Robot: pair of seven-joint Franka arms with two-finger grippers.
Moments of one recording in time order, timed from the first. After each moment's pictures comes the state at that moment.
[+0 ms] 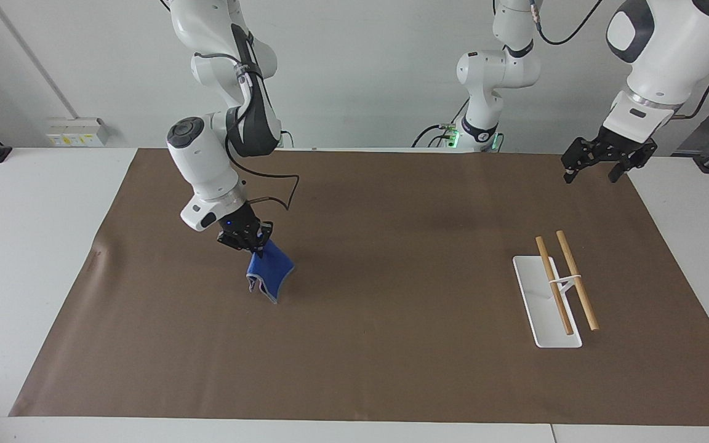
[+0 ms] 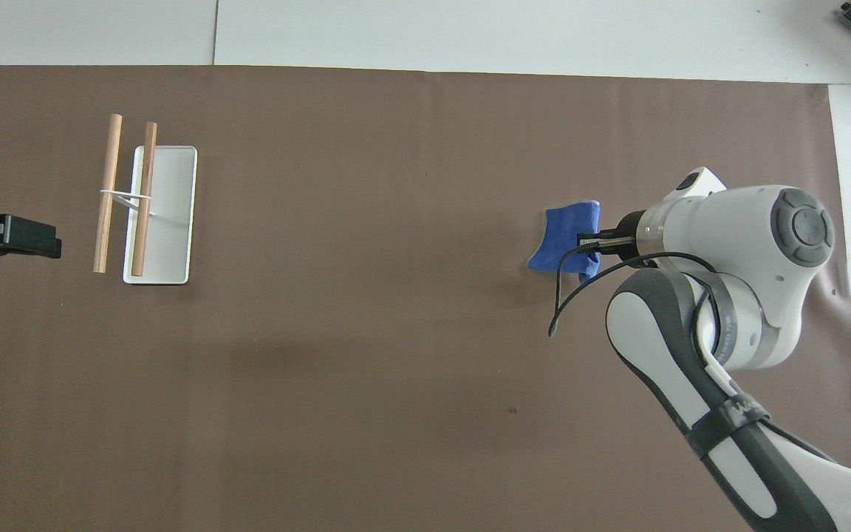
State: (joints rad) left arm -0.08 -0.07 0.05 -1.71 0.01 1.67 0.01; right arm 0.22 0.13 -0.04 -2.06 0.29 2.37 -0.06
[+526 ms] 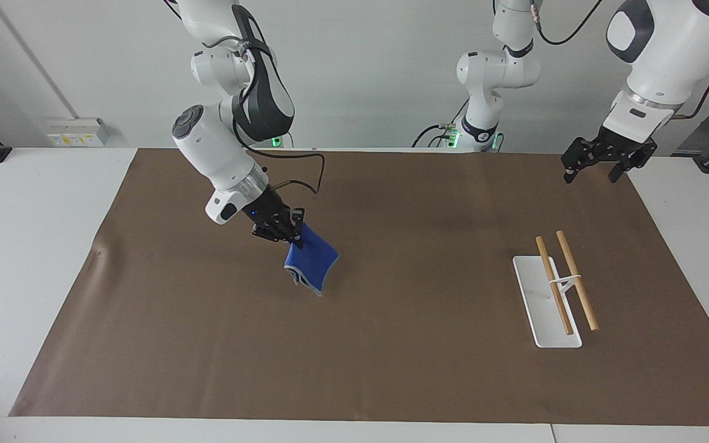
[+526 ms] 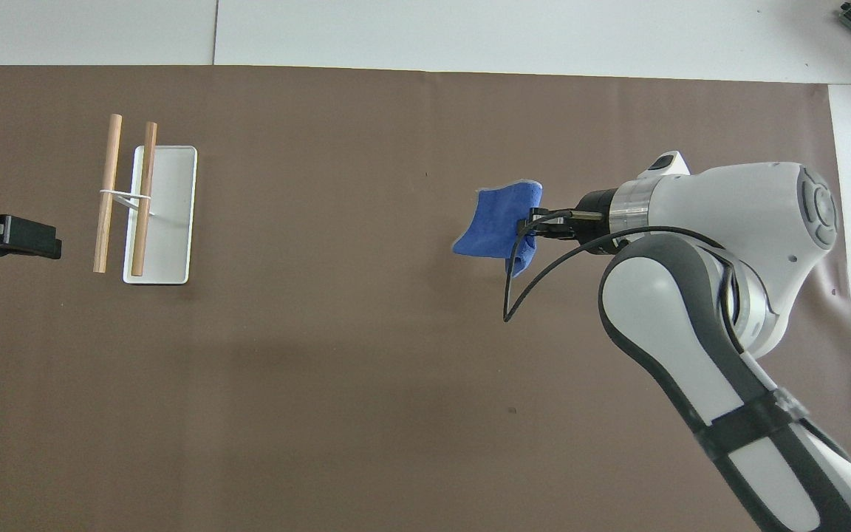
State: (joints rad) left arm -0.08 -0.07 0.05 -1.71 0.01 1.65 0.01; right arm 0.22 0.13 0.04 -1.92 0.70 2.26 -0.06
